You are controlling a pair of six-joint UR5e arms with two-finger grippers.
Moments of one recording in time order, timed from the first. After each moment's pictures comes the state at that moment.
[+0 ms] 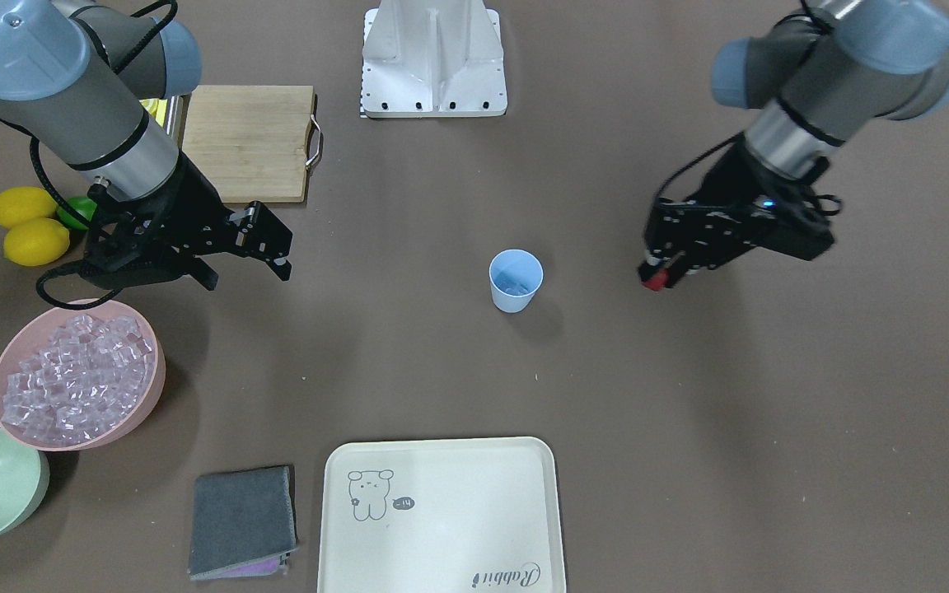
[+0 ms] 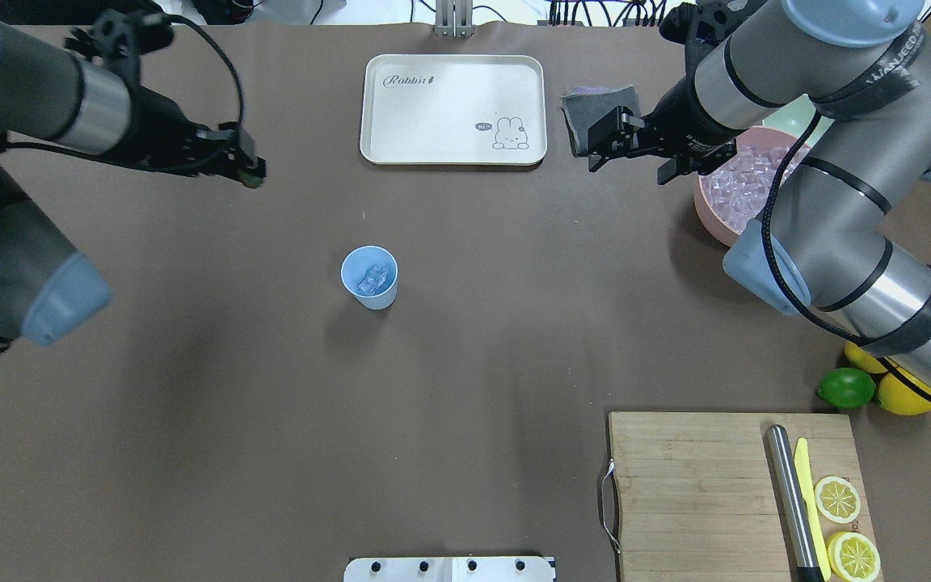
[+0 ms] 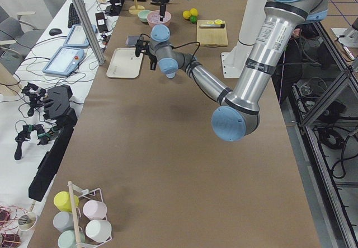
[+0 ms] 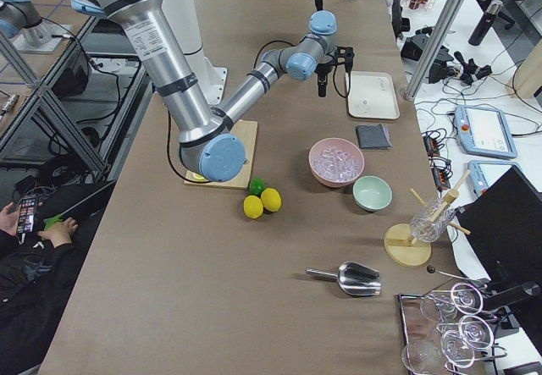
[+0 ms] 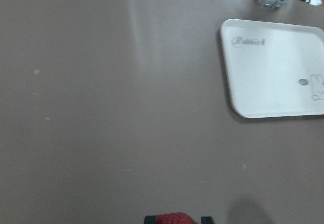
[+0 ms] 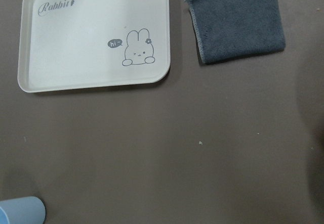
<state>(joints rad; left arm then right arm) -0.84 -2.02 -1.79 -2.08 -2.08 -1.20 0.90 -1.06 1.80 -1.40 2.18 1.10</state>
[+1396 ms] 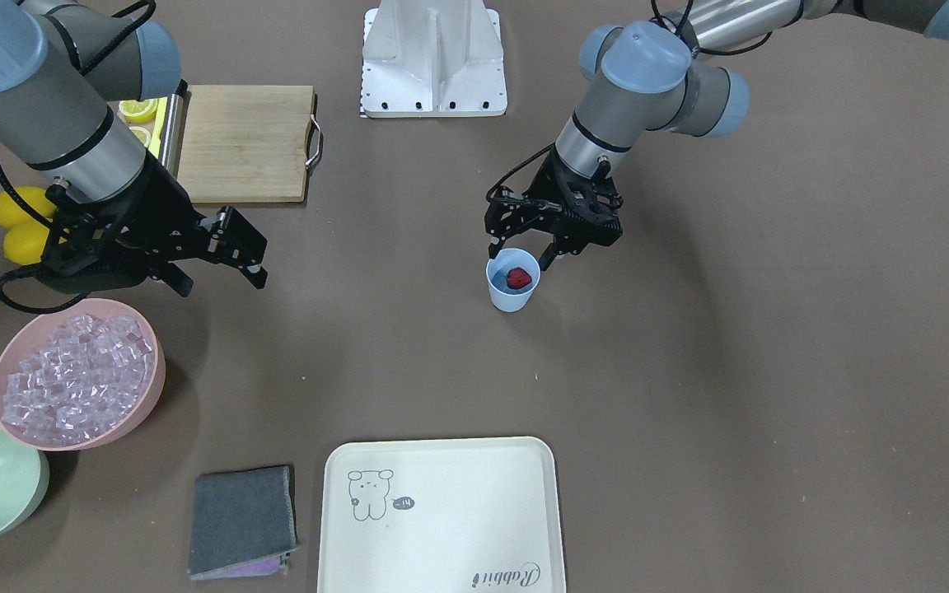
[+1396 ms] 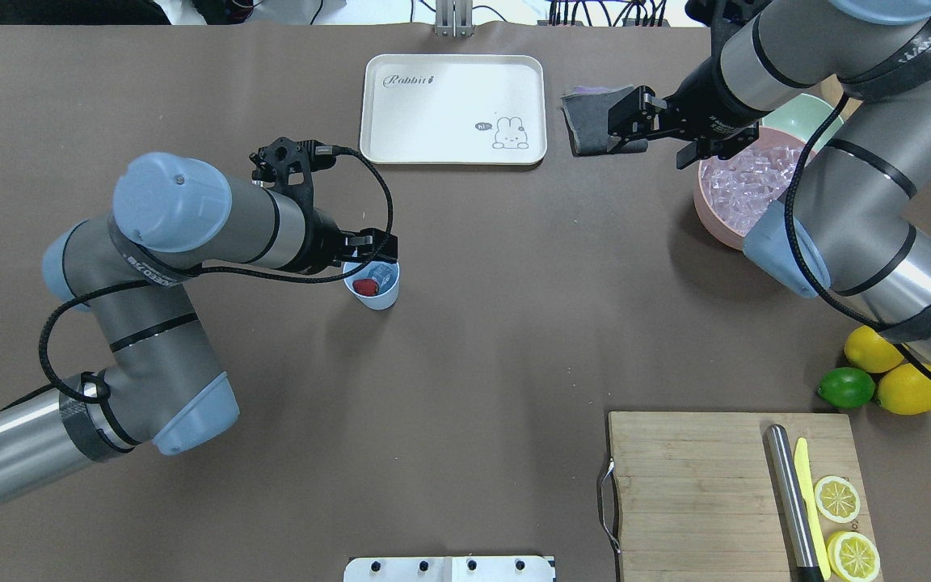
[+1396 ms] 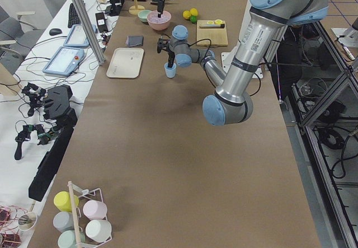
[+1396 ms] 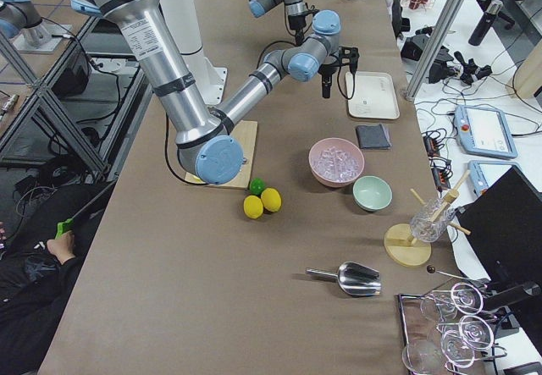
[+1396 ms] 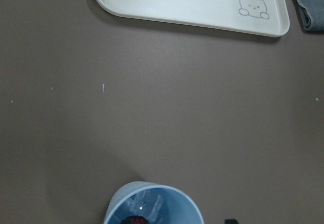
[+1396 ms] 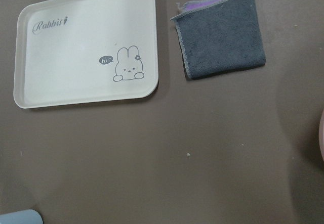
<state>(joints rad) -0.63 -2.09 -1.72 -2.08 -1.89 -1.24 0.94 -1.07 1.80 -1.40 2.19 1.09</state>
